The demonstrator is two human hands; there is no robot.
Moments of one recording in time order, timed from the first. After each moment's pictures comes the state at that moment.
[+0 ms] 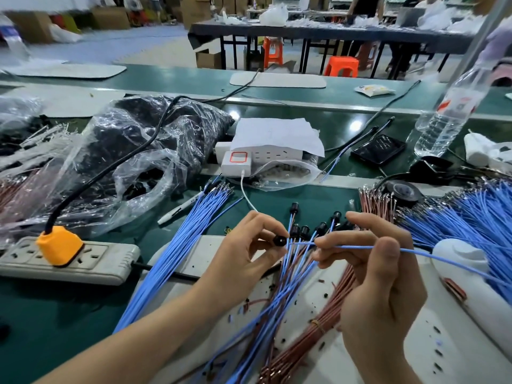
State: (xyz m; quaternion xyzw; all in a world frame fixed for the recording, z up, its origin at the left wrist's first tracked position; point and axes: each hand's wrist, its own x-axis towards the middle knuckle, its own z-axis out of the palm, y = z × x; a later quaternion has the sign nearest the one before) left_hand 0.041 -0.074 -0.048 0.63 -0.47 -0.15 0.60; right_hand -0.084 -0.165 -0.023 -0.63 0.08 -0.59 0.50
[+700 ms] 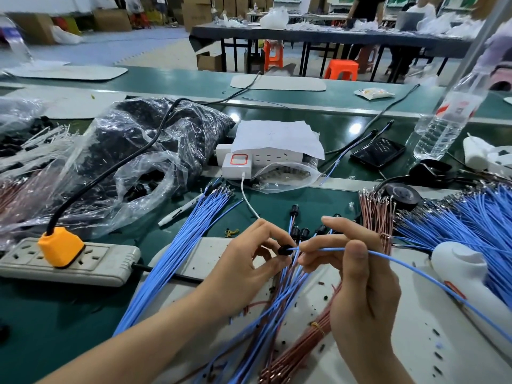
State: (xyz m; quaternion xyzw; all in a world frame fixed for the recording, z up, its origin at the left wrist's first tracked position) left_hand 0.038 -0.075 -0.048 0.65 -0.49 -0.15 0.57; right_hand -0.081 -0.165 -0.031 -0.68 0.05 -0.53 0.50
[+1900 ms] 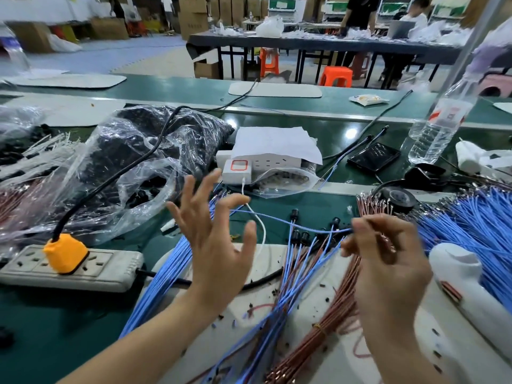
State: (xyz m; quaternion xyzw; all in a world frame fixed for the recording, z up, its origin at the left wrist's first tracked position) left_hand 0.048 -0.070 -0.035 0.77 -0.35 0.25 0.48; right_hand -0.085 -0.191 -0.024 -0.61 0.23 -0.56 0.52
